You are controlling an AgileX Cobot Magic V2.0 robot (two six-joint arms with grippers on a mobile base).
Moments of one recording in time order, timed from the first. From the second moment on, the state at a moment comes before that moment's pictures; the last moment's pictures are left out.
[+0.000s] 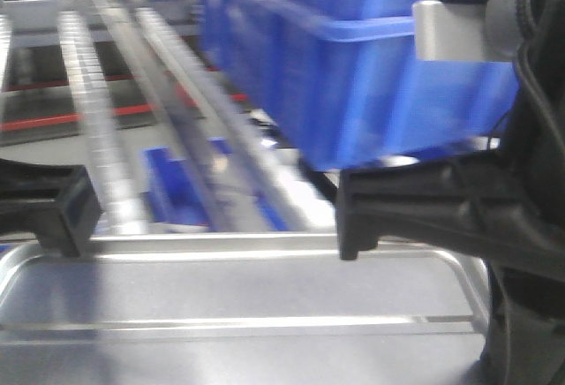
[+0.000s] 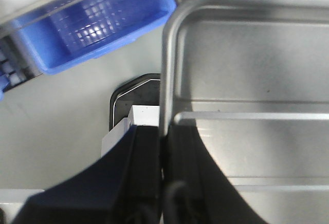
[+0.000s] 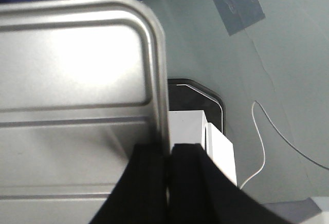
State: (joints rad) left arm -1.11 1.22 -0.74 0.20 0.97 -1.14; right arm 1.06 1.29 -0.79 -0.22 0.94 1.31
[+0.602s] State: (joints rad) left arm -1.11 1.22 -0.74 0.20 0.97 -1.14; right arm 1.06 1.29 -0.79 -0.22 0.94 1.31
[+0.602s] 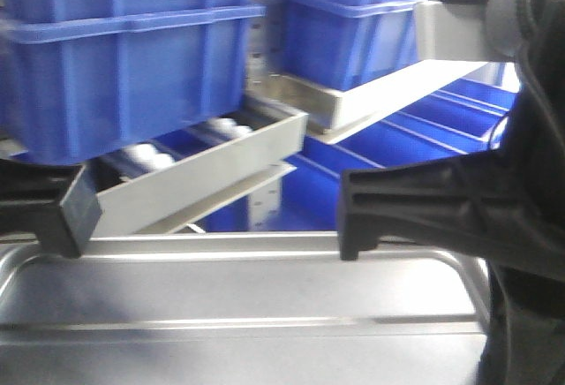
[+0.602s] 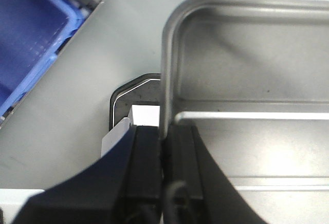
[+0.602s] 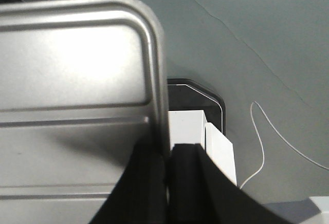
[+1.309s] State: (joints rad) left arm -1.11 1.22 -0.74 0.20 0.97 -1.14; right arm 1.06 1.29 -0.79 -0.22 0.94 1.31
